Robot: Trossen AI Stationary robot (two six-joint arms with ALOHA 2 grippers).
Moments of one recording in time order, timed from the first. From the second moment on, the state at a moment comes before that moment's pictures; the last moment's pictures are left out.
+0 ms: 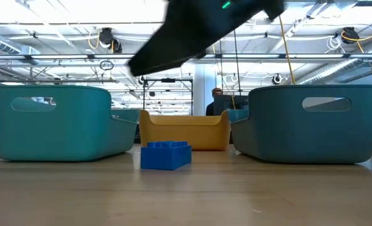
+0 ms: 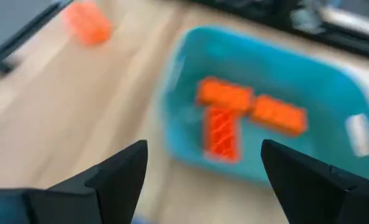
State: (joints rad) left arm -0.58 1.04 0.82 0.01 -0.74 -0.09; right arm 0.26 1.91 1.23 0.11 0.13 -0.09
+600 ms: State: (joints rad) left arm -0.58 1.05 0.82 0.06 -0.80 -0.03; right arm 0.35 1.86 1.38 -0.35 0.05 -0.20
